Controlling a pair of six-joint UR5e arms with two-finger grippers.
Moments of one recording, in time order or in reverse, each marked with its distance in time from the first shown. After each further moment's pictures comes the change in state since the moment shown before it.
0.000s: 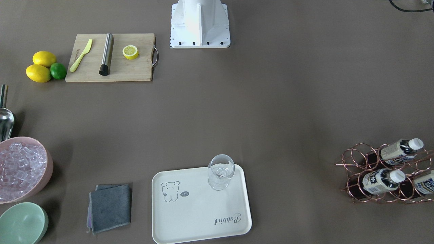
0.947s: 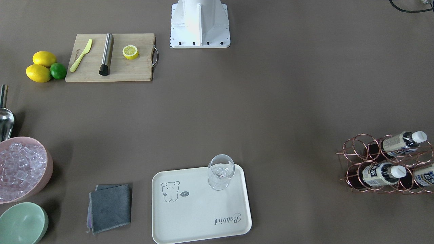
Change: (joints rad) left arm -0.015 -0.014 -0.073 0.082 0.006 -0.081; right arm 0.000 0.000 0.003 0.000 0.000 0.000
